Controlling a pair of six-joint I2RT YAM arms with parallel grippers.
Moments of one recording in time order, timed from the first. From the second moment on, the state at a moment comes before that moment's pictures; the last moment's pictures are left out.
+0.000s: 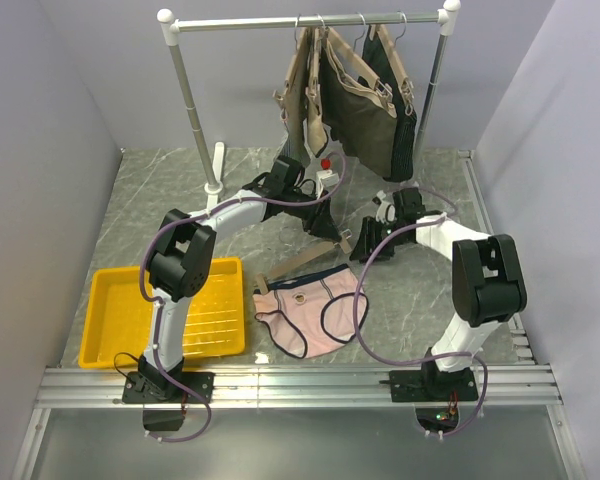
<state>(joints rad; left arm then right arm) -0.58 2.11 1.62 -0.21 1.05 0.00 0.15 1.72 0.98 -0.42 -0.61 0.23</state>
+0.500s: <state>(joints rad) -0.58 2.11 1.62 -0.21 1.05 0.00 0.20 1.80 1.04 -0.38 -0.61 0.26</state>
